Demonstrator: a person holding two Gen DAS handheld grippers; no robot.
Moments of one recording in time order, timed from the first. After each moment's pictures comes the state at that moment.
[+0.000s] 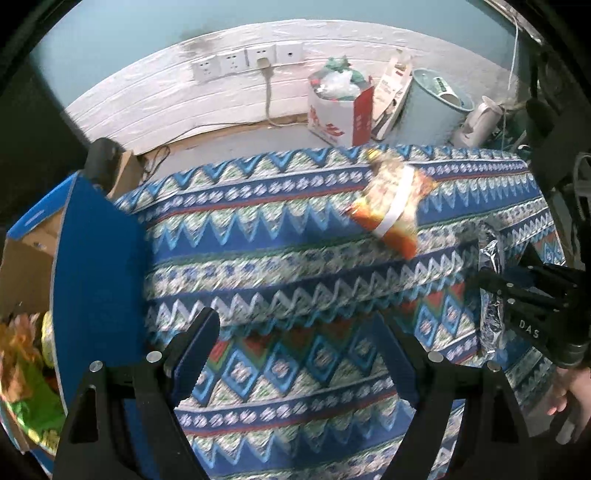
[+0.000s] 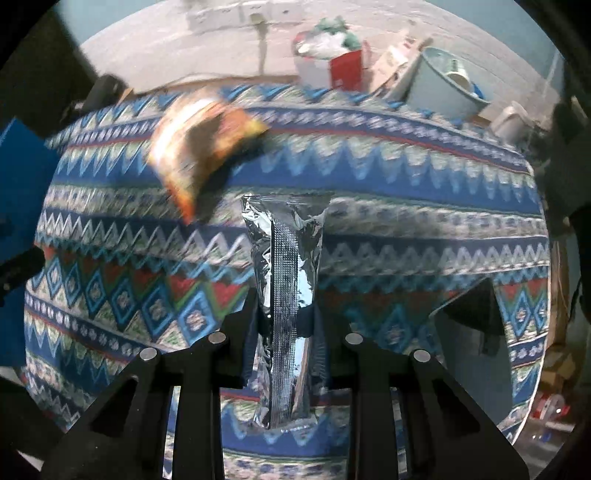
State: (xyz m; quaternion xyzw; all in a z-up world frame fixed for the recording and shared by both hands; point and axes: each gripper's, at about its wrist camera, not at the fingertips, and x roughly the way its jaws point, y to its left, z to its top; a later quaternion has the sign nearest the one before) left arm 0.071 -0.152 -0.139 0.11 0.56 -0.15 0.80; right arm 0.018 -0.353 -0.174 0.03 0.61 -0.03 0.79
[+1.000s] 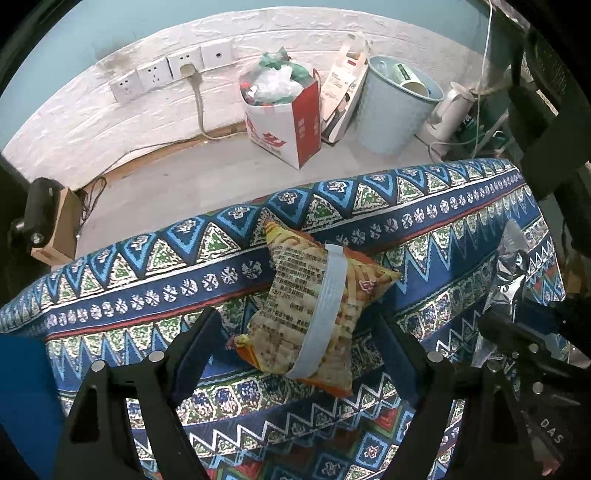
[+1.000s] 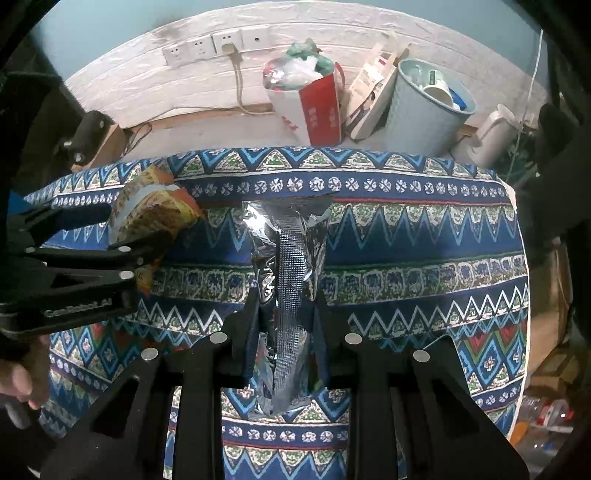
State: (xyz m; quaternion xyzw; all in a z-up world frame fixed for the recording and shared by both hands) left arm 0.143 -0.252 -0.188 0.12 0.57 -0.23 0.78; right arm 0.061 -0.402 -0.164 0.05 0.58 -0.04 0.81
